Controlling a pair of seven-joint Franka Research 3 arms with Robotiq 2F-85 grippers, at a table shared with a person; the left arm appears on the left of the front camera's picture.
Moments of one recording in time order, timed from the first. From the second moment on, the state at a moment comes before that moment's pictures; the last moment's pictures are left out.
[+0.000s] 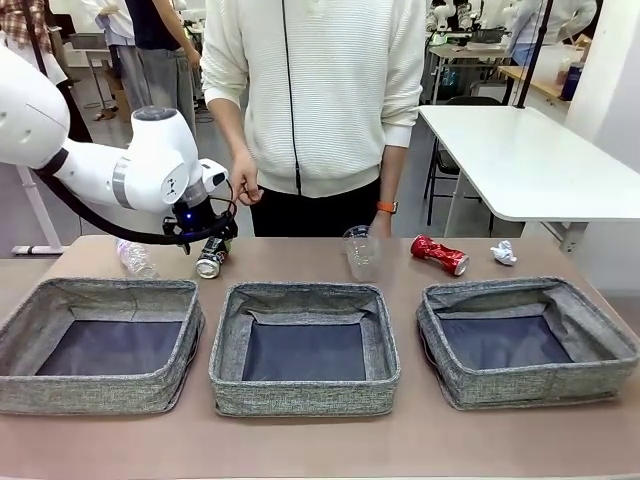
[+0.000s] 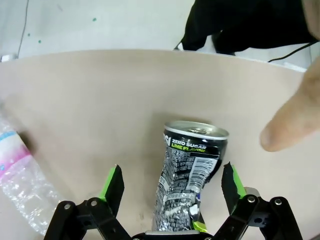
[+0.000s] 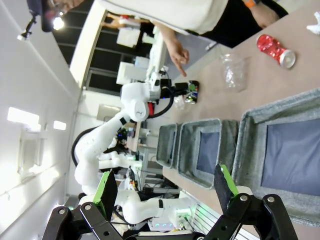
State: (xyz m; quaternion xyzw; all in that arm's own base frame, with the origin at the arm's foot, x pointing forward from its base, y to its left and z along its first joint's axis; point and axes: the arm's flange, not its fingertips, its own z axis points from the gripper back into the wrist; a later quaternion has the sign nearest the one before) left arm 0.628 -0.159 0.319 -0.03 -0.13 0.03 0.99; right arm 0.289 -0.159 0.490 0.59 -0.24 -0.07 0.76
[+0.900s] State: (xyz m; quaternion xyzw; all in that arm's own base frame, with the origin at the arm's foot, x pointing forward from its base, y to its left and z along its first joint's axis) left arm 0.623 -0.163 0.315 -0.02 -0.11 0.01 0.99; right arm 0.289 -0.159 0.490 0.59 -0.24 -0.07 0.76
